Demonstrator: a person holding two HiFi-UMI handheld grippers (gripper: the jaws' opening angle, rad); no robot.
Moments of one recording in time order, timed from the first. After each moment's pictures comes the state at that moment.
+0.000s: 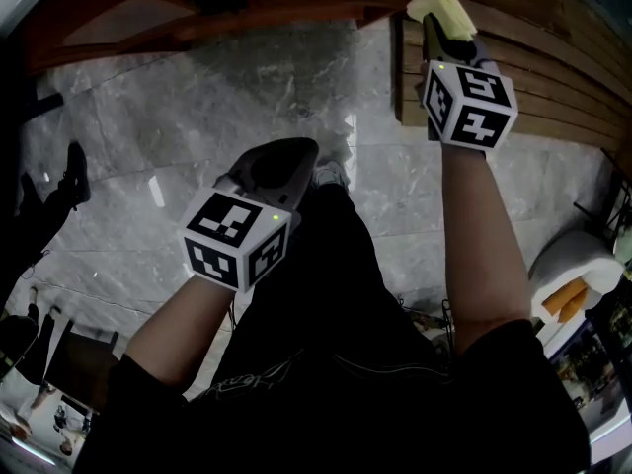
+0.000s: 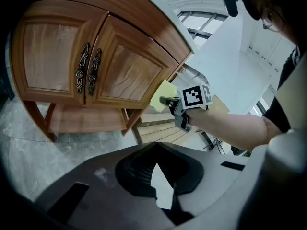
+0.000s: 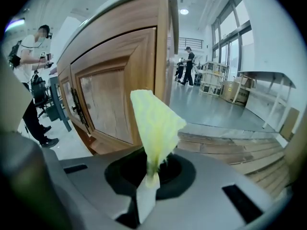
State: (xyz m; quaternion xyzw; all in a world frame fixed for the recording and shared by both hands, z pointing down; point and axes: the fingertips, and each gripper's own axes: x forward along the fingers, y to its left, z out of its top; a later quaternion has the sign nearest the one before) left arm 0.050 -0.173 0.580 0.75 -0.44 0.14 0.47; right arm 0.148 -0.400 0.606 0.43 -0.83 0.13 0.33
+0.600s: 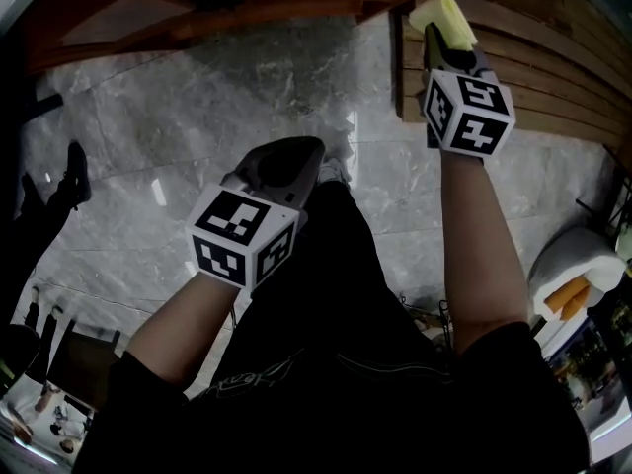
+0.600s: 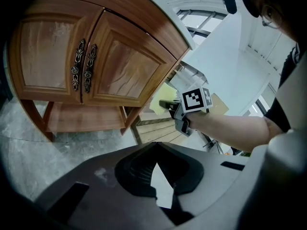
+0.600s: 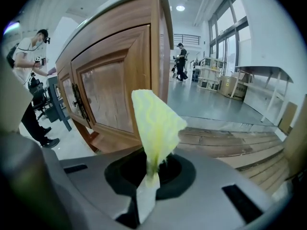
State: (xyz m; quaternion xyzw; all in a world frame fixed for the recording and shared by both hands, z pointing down) left arm 0.063 -0.172 0.588 0.76 -0.43 0.15 0.47; right arm 0.166 -0.385 0.625 0.44 -0.82 0.15 0.33
